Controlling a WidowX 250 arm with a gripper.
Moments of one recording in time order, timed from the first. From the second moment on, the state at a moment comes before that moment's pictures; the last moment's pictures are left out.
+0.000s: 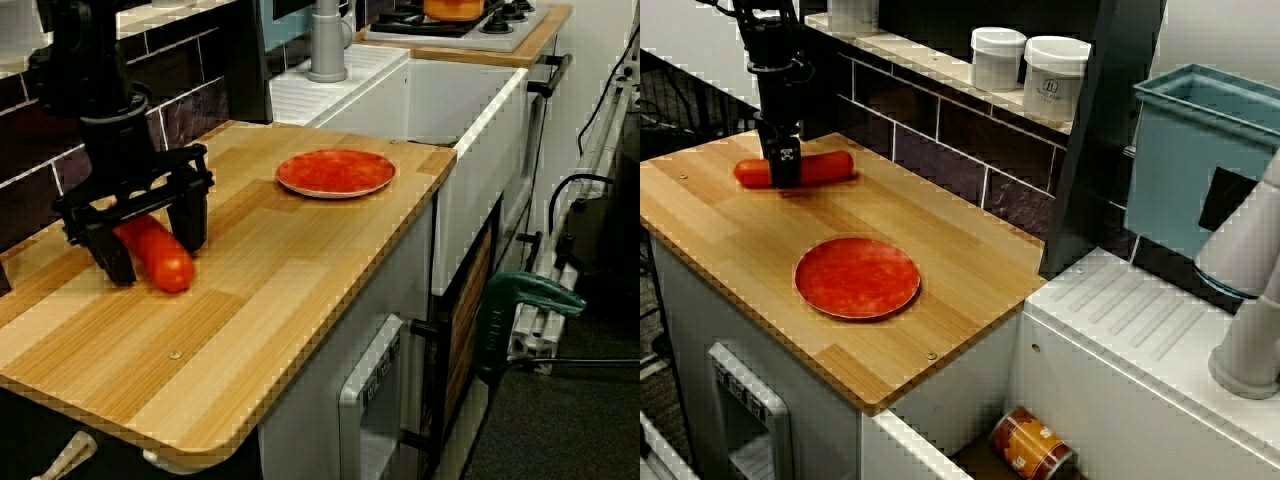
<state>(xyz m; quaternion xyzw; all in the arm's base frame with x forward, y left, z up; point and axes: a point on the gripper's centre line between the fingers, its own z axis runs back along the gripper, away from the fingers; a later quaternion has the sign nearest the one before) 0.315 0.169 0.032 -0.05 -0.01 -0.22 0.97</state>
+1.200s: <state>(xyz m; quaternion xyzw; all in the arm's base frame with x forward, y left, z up) 0.294 0.158 0.038 -0.07 -0.01 -0.23 0.97</state>
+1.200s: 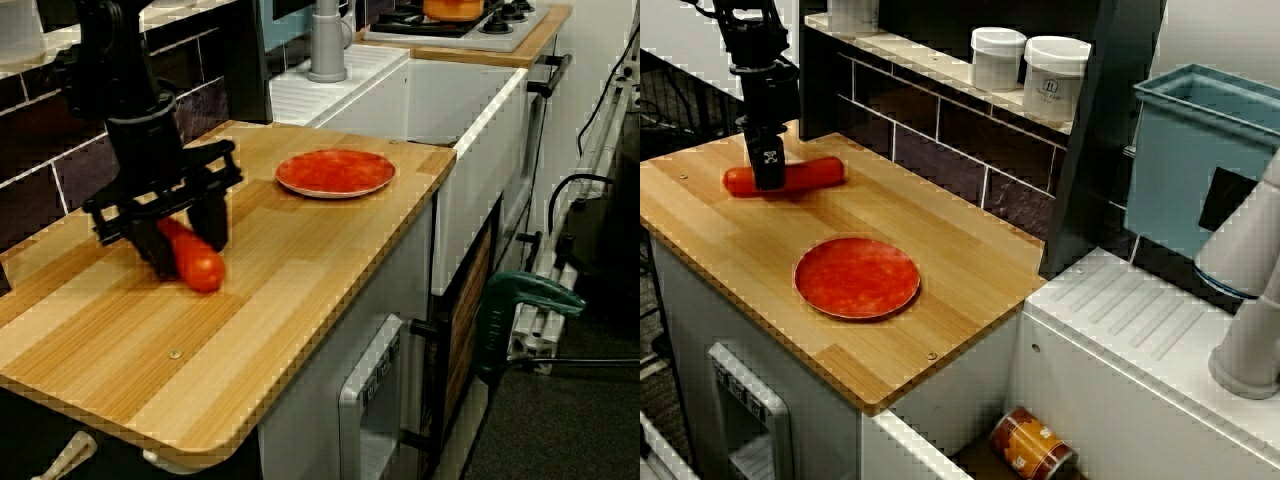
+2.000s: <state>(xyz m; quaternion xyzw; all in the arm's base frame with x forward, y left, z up) 0.261 0.084 0.078 -0.10 0.00 -0.39 0.92</state>
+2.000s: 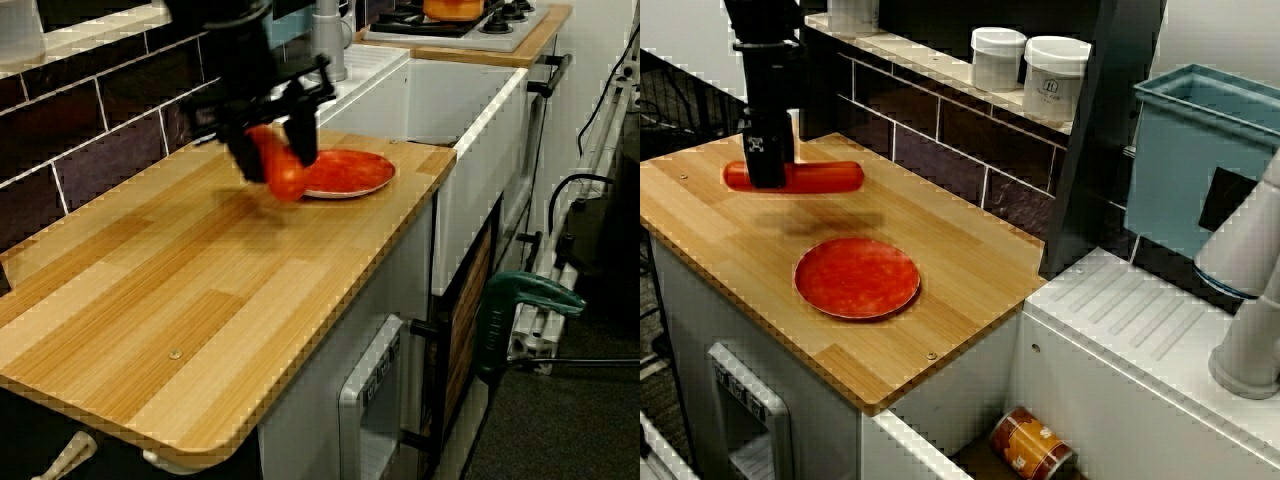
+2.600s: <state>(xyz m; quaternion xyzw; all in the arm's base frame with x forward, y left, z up) 0.236 0.009 0.065 -0.04 0.00 -0.45 0.89</state>
